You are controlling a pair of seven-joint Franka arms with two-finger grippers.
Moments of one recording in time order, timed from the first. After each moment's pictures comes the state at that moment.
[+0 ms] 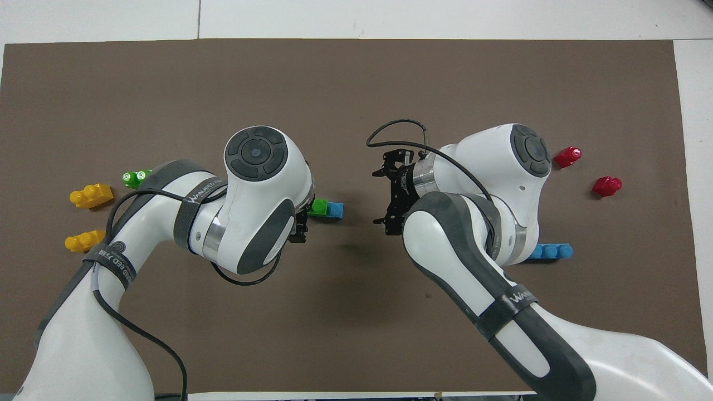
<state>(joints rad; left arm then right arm) -0.48 0.25 -0.11 -1.86 -0.03 2.07 -2.04 0.39 0.26 0.08 -1.93 0.62 2.30 1.66</state>
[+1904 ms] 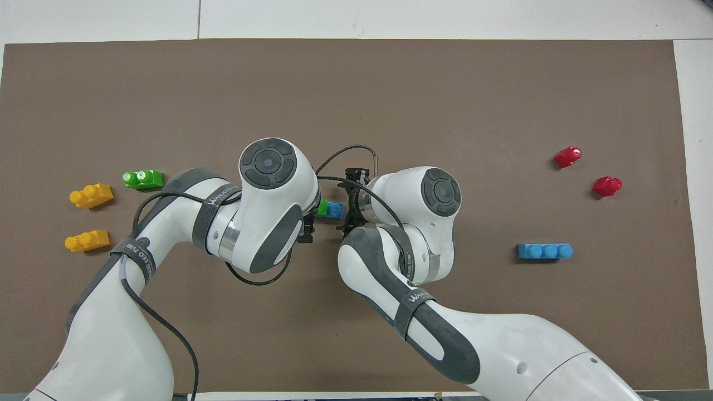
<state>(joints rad) -0.48 0.30 -0.11 -1.90 -0.03 2.17 -2.07 0.54 0.45 0.08 -1.91 0.62 2.59 1.73</state>
